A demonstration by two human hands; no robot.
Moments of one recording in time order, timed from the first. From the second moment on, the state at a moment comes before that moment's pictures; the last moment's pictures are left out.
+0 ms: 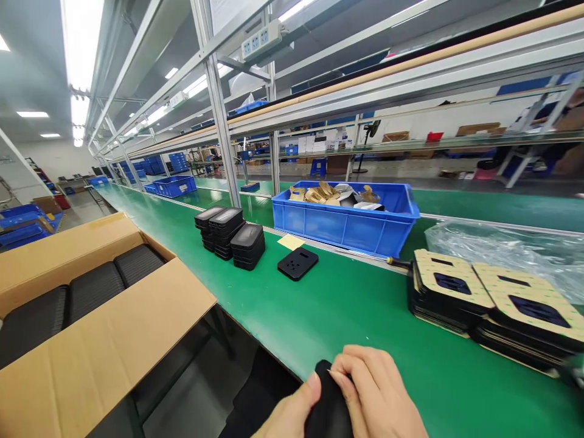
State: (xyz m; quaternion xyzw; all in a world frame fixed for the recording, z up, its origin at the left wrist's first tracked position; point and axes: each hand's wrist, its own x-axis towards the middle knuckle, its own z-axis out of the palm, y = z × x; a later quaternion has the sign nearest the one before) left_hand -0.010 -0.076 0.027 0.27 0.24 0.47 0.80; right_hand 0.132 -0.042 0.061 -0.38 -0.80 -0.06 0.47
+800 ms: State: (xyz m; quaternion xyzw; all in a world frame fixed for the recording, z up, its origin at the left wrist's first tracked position) left_hand -0.034 -0.061 0.043 0.20 0.17 0.36 0.90; right_hand 0.124 -0.056 0.069 -0.34 -0.82 0.25 0.40
